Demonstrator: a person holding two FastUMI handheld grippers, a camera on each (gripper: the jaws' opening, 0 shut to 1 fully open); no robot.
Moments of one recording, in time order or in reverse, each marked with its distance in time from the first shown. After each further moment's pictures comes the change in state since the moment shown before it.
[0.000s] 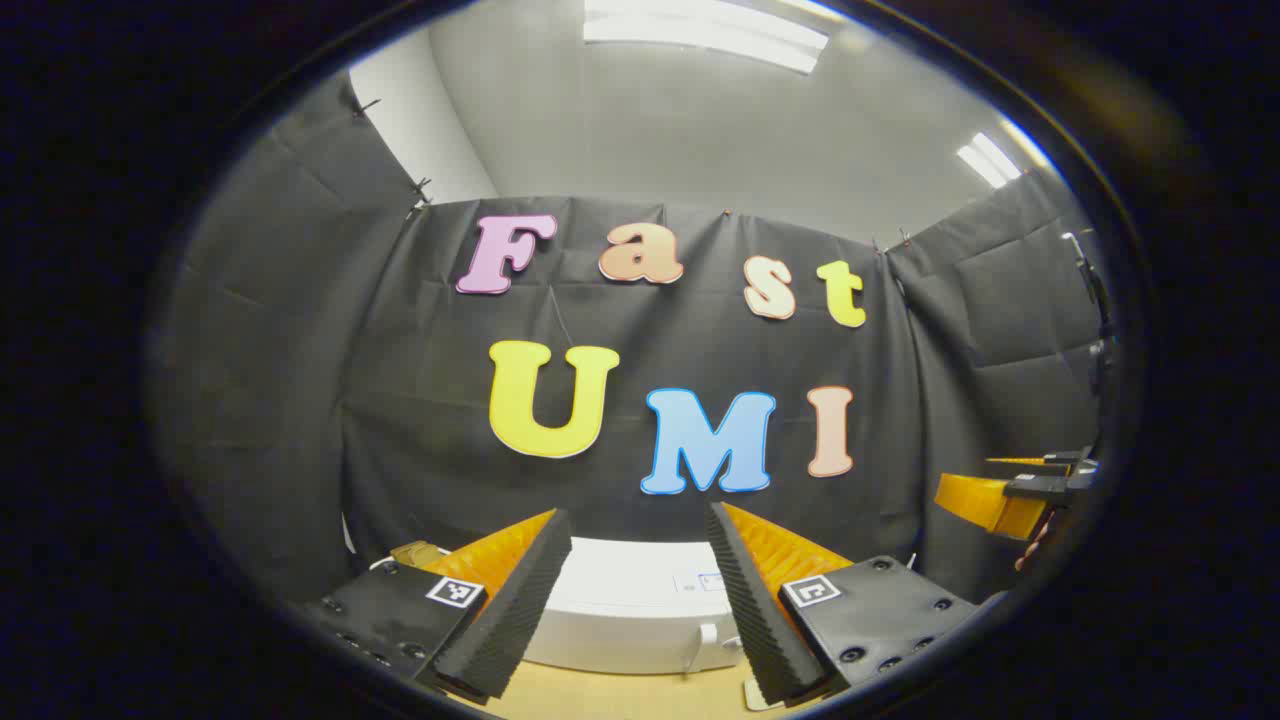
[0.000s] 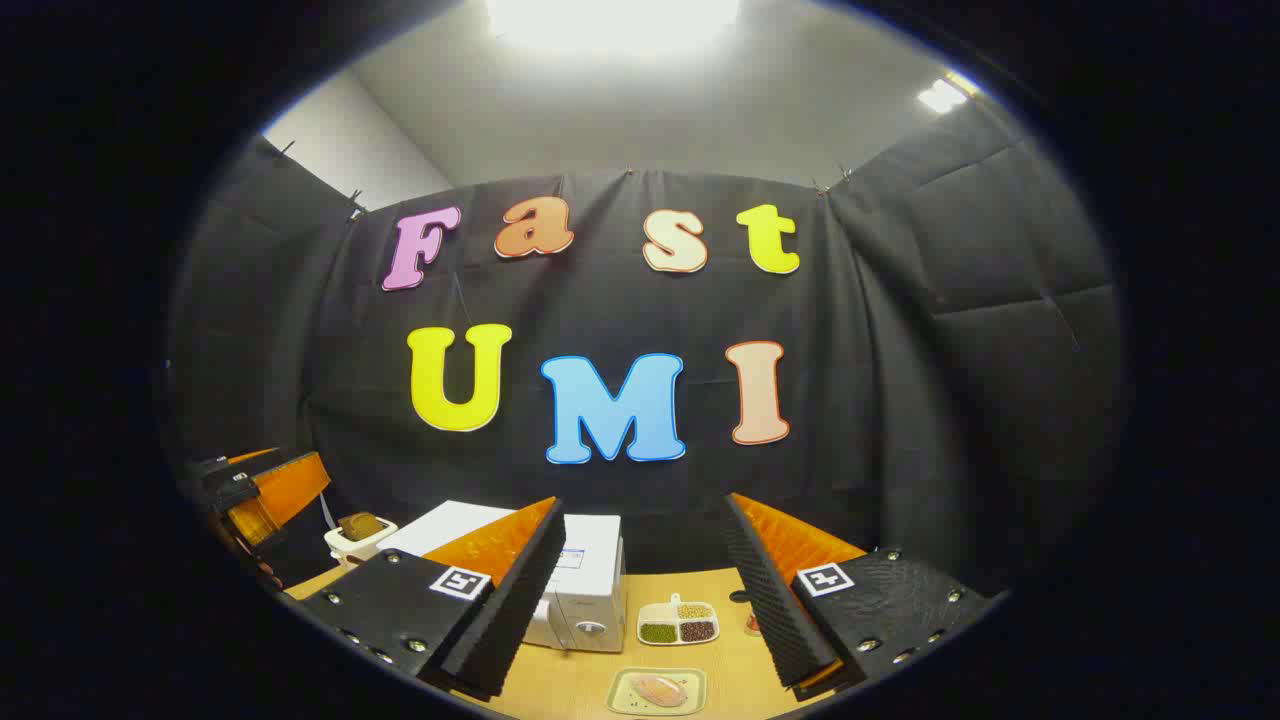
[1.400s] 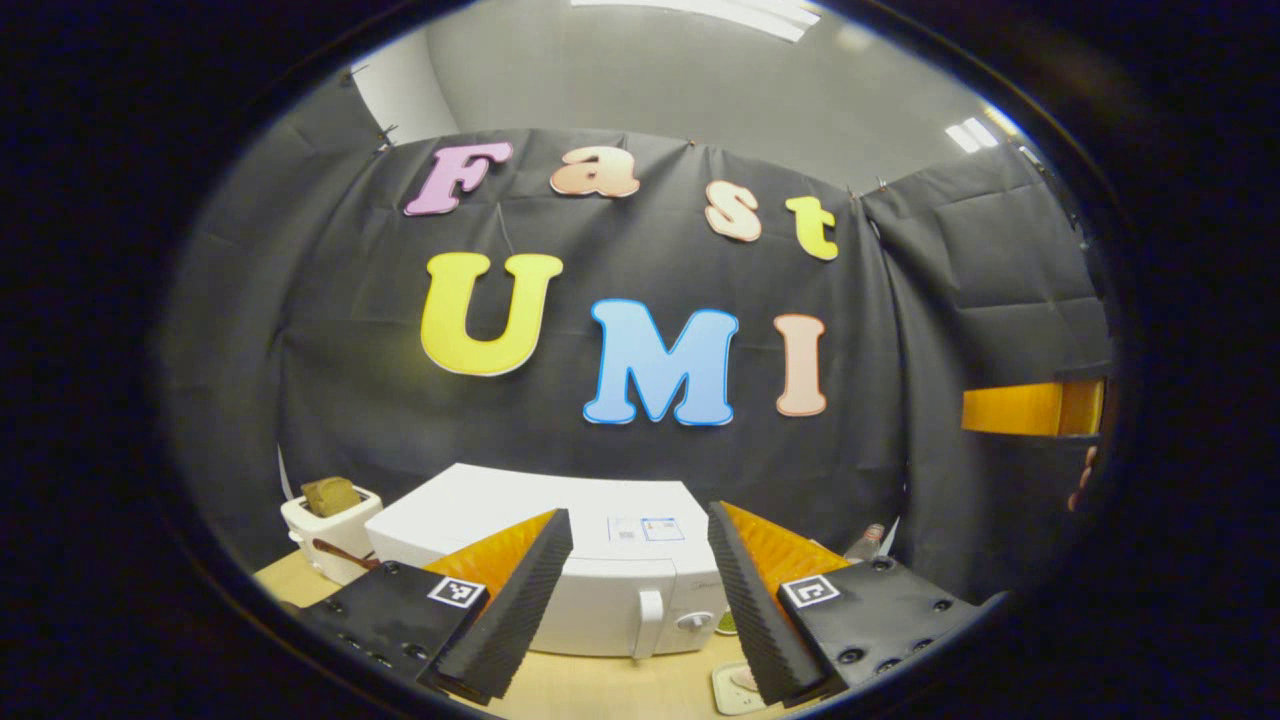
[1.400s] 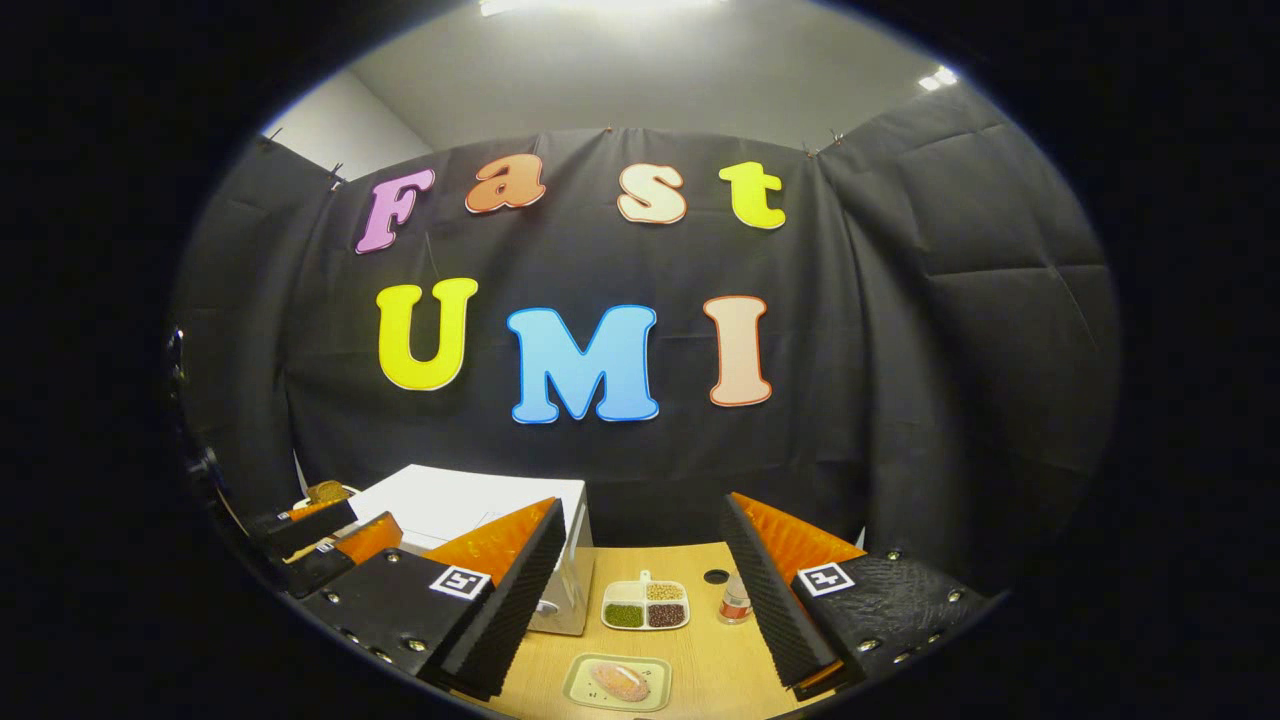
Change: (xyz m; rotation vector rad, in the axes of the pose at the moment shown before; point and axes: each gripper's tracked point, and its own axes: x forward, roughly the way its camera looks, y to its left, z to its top) left arm 0.075 -0.078 -0.176 0.001 0.164 -0.116; right arm 0.031 -0.059 -0.054 0.007 0.093 -0.057
